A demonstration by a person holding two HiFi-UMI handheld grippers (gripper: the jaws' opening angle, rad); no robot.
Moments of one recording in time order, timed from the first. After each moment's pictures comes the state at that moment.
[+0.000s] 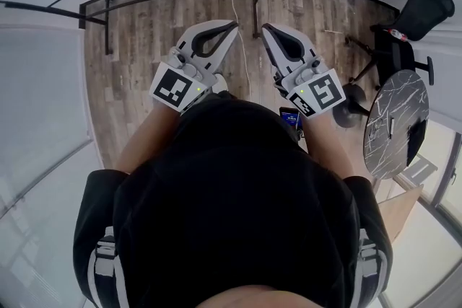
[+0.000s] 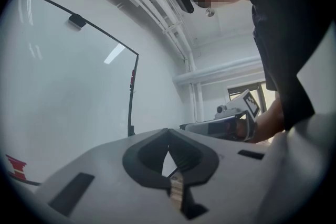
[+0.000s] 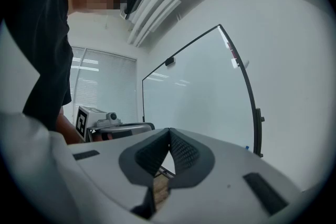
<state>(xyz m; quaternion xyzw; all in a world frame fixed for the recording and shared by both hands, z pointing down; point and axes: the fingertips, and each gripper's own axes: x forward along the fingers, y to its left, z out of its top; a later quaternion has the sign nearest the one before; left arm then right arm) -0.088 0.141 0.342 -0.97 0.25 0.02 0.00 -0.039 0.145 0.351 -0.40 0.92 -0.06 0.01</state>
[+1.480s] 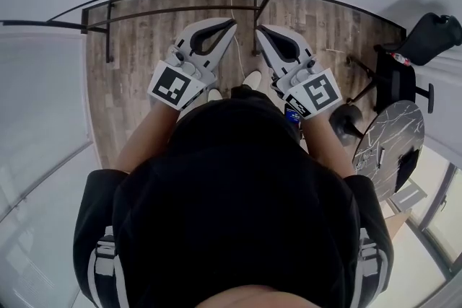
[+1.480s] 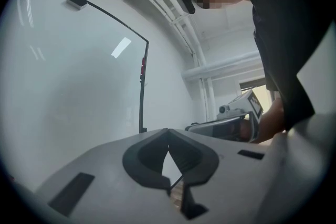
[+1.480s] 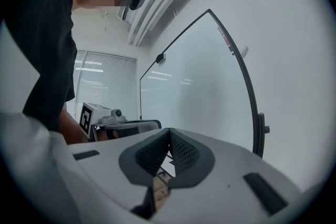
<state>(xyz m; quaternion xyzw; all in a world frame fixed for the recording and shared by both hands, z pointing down) -0.026 -0.007 0.345 -0.96 0.28 0.01 0.00 0.013 0.002 0.358 -0.35 0.93 -0.06 0.00</state>
